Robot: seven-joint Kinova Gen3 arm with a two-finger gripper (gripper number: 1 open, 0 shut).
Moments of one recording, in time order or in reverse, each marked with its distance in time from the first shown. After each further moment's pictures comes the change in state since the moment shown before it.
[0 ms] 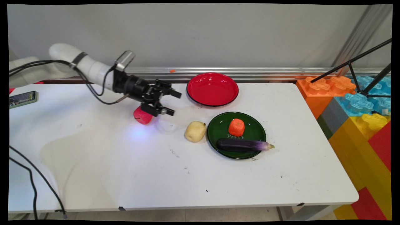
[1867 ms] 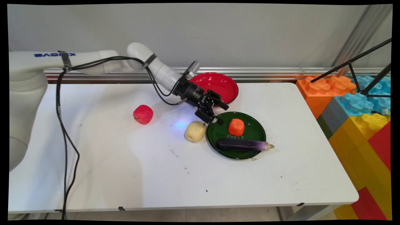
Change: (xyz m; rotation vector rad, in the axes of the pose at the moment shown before) arm 0.020 -0.094 0.179 -0.145 -0.133 -0.019
